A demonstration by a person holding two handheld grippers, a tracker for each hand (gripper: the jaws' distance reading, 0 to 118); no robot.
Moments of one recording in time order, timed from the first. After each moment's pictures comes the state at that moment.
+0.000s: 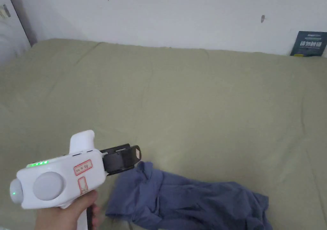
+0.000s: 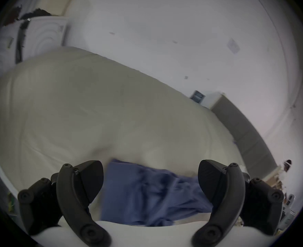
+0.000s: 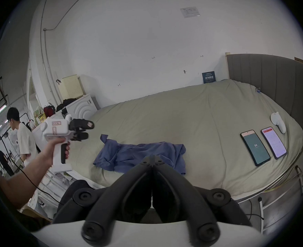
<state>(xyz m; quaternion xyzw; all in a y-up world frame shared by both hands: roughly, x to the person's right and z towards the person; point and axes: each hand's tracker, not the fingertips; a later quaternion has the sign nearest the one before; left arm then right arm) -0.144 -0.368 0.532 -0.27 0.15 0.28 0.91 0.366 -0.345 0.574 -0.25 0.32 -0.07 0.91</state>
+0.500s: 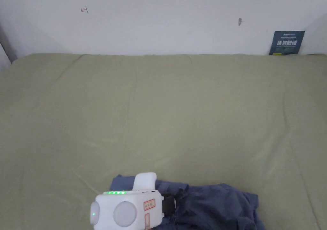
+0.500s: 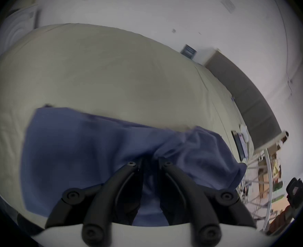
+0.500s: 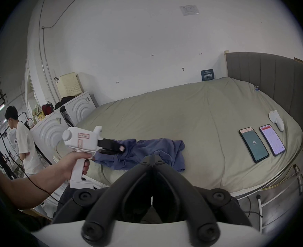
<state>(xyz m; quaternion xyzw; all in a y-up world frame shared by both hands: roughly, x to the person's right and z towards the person) -0.011 -0.465 0.452 -0.42 -0.01 0.24 0.88 0.364 -0.341 0.581 -0.26 0.31 -0.06 0.91</state>
